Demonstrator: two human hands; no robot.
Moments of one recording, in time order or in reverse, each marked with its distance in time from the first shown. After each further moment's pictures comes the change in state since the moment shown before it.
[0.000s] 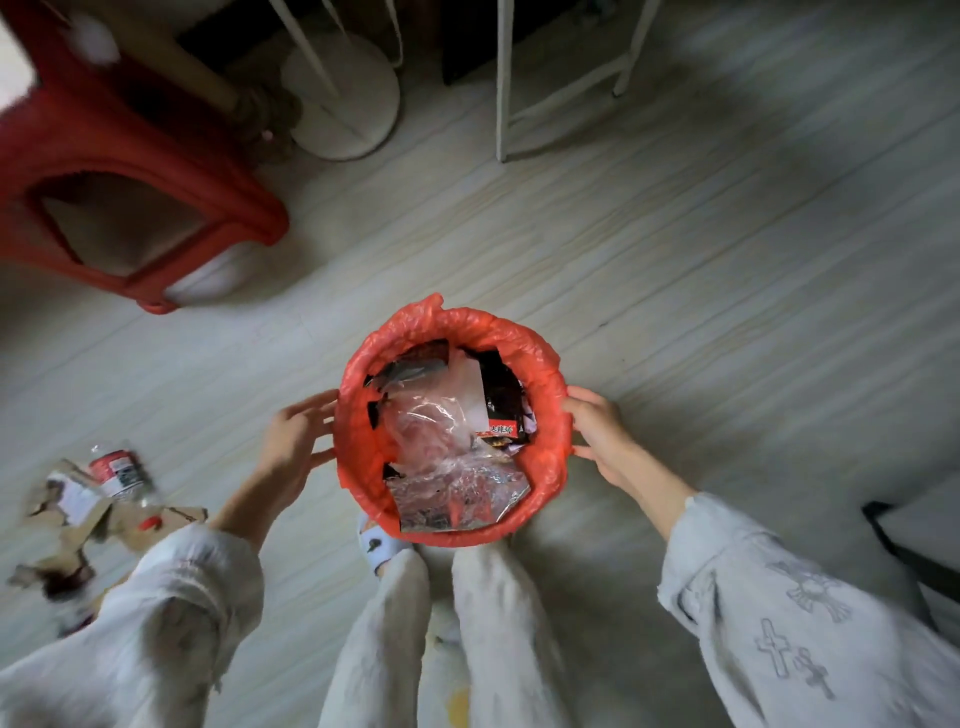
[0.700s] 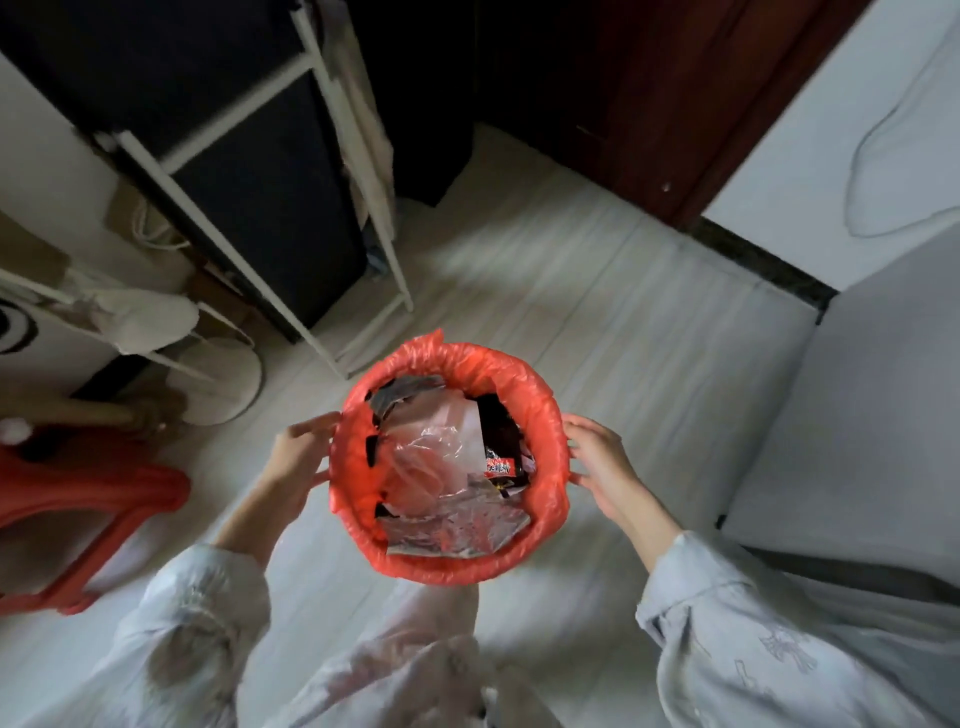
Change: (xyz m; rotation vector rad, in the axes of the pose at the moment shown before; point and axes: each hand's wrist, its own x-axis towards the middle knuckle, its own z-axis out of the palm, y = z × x) left_hand -0.246 0.250 0.227 0.204 -0.187 0.372; right_hand -0.203 -0.094 -0.306 0.448 0.241 -0.259
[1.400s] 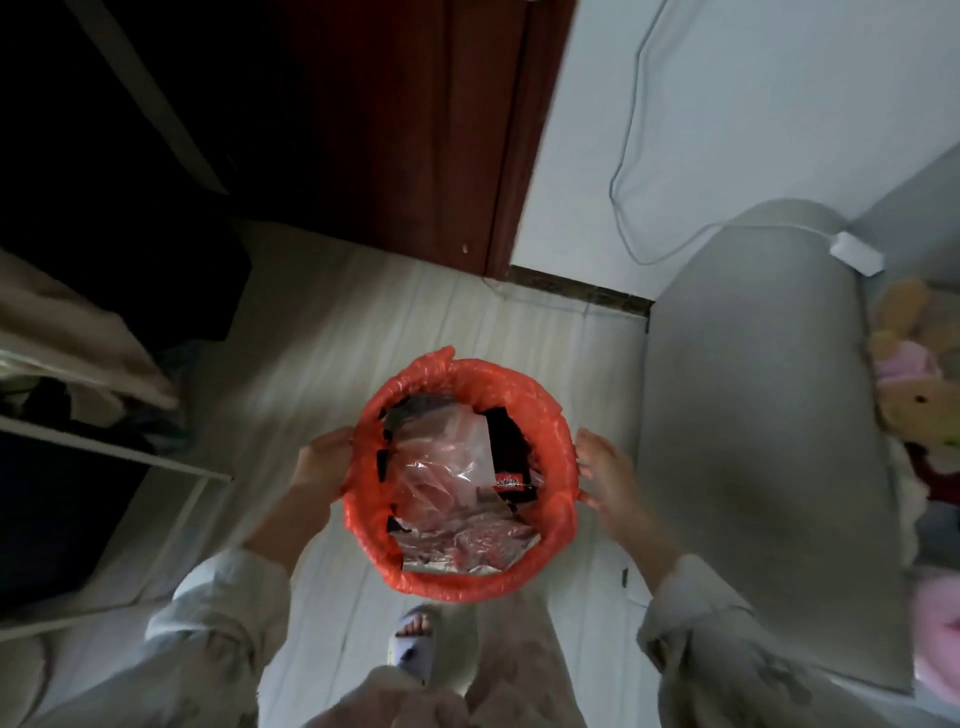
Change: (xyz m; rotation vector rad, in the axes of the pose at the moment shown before) left_hand 0.130 0.237 0.426 0.240 -0.248 0.072; right_hand 0.192 -0.166 -0.307 0.264 0.372 0.027
